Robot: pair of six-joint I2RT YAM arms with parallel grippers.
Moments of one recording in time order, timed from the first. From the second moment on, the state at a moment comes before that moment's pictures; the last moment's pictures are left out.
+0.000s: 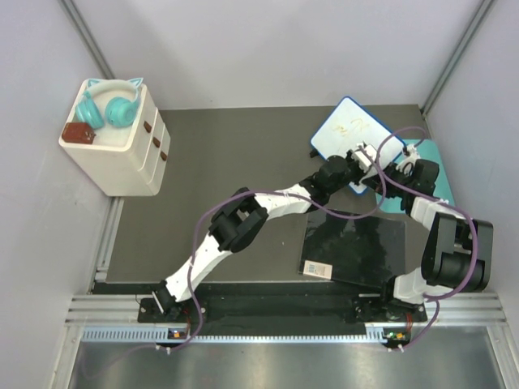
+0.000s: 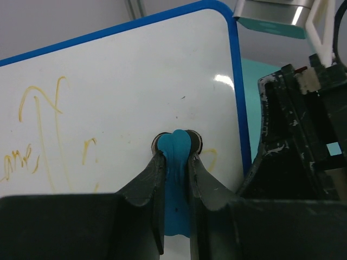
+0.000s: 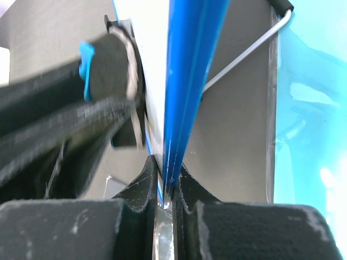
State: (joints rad) left arm -0.97 2.51 1.97 0.55 0.01 0.15; right arm -0.23 1.48 0.67 0.19 -0.61 0.37
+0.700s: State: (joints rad) left arm -1.01 2.65 2.24 0.52 -0.23 0.09; right arm -0.23 1.48 0.67 0.19 -0.61 0.37
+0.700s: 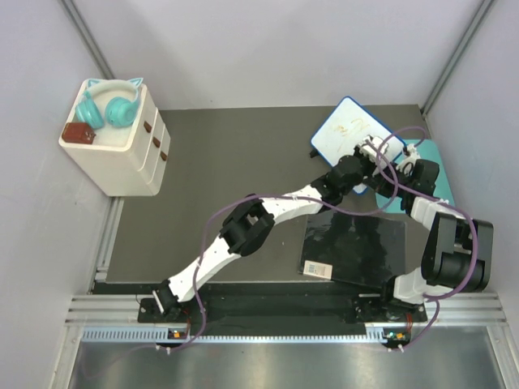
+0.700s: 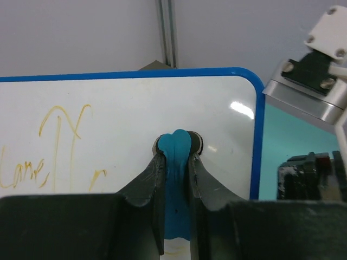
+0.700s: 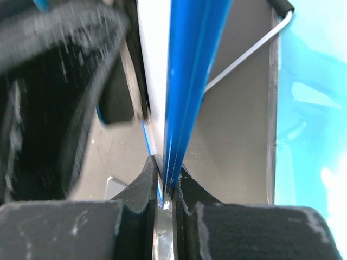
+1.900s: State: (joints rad) left arm -0.96 2.52 1.99 0.53 -0.16 -0.08; right arm -0.23 1.48 0.67 0.20 -0.62 0.38
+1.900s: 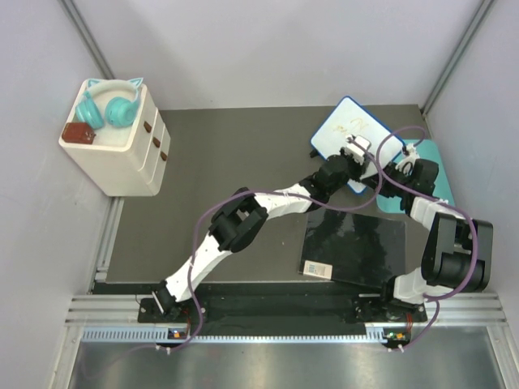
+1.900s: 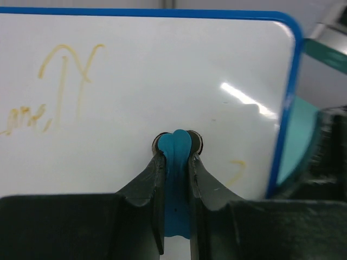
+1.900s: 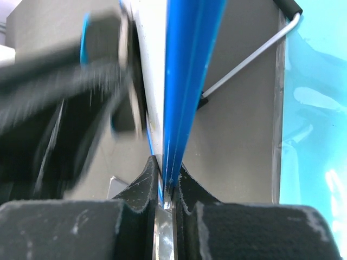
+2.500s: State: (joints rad) left arm -1.01 2.58 2.13 0.50 -0.30 -0.08; right arm -0.23 1.48 0.67 0.20 -0.61 0.37
